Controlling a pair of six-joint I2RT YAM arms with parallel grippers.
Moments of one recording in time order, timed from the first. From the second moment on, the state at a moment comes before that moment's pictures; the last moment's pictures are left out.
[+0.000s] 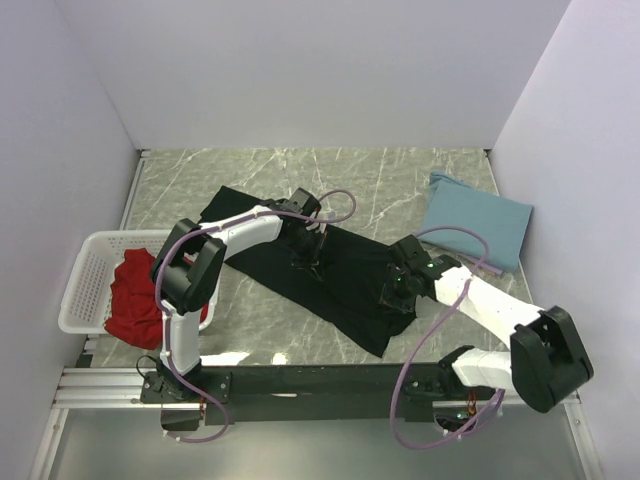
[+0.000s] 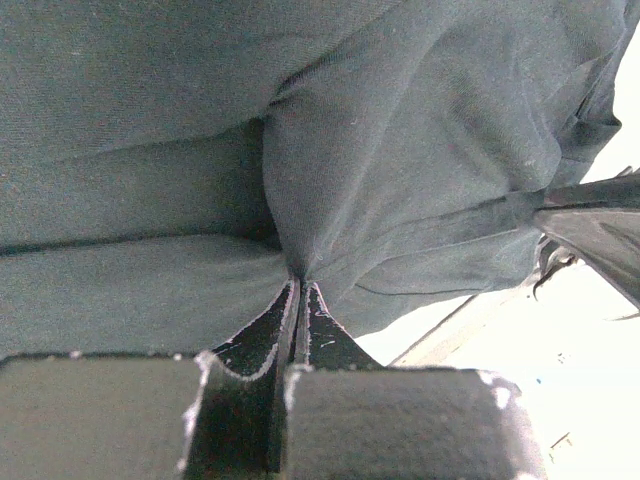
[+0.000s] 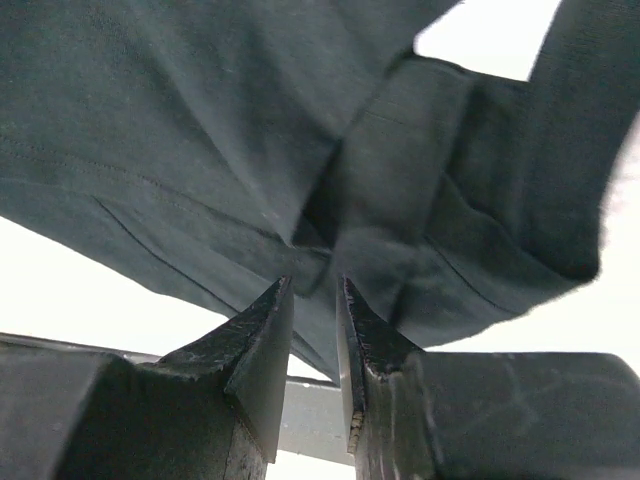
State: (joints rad) left arm -0.64 1.96 1.39 -0.65 0.47 -0.38; right arm 0.50 1.21 0.66 -0.65 -0.09 0.85
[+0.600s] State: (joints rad) left arm -0.63 1.97 1.39 -0.66 0.50 -0.36; right arm 0.62 1.39 0.75 -0.65 -0.02 0.86
